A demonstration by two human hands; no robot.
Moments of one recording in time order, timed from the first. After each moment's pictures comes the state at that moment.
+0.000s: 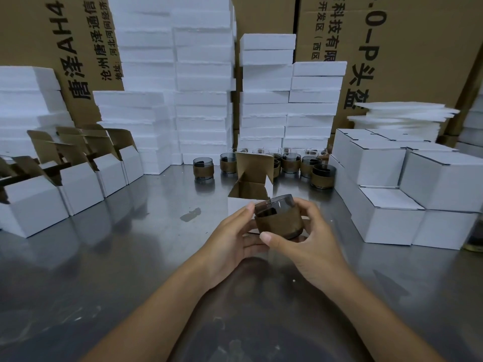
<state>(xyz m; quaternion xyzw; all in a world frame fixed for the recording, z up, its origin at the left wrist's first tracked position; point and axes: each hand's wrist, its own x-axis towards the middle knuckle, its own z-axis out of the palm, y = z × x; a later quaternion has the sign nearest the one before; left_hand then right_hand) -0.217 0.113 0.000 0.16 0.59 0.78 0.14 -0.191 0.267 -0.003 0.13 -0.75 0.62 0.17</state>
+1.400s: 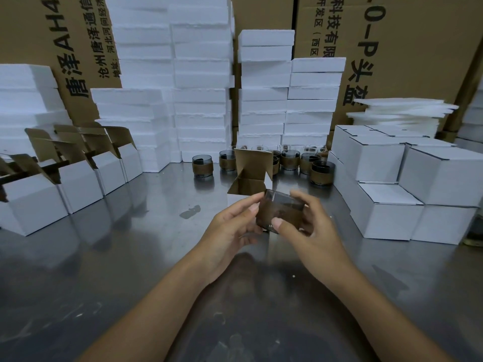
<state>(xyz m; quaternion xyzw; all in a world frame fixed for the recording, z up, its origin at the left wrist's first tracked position) -0.216 0.107 -0.001 0.19 0.63 0.75 0.08 -0.195 0.273 -0.005 0.13 -0.76 0.61 0.17</state>
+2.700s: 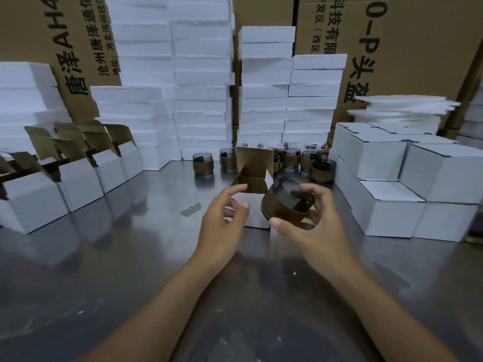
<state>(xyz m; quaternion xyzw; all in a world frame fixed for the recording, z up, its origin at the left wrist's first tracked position) -0.223 0.113 -0.005 0.12 0.77 0.59 -0.21 -0.195 0.273 0.000 0.11 -0.75 0.62 0.20</state>
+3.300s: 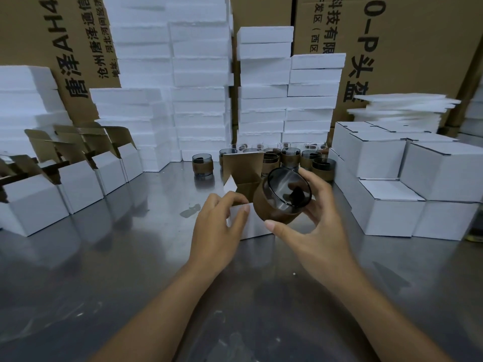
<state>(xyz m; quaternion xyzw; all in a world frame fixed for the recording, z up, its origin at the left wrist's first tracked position) -0.221 0.107 -0.008 0.12 0.86 0.39 -0.29 -0.182 0.267 0.008 0.19 -0.75 0.56 0.29</state>
